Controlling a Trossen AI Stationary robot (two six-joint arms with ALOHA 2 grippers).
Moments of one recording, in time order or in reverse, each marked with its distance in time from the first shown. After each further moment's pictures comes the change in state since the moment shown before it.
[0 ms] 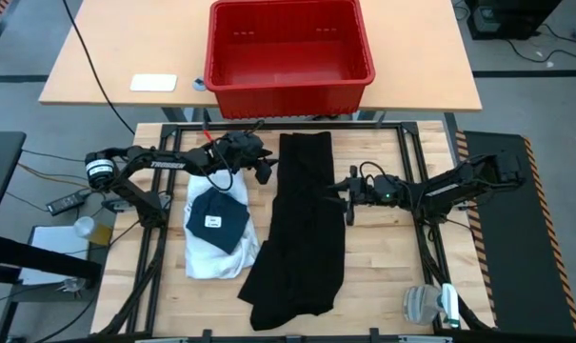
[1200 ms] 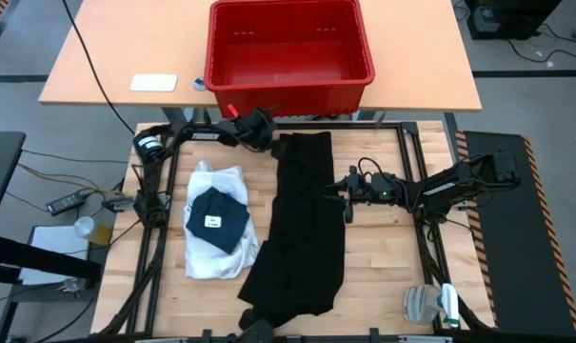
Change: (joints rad) left arm 0.204 0.449 0.449 -0.371 0.182 -0.164; right arm -0.043 0.033 0.001 -0.011 -0.033 0.114
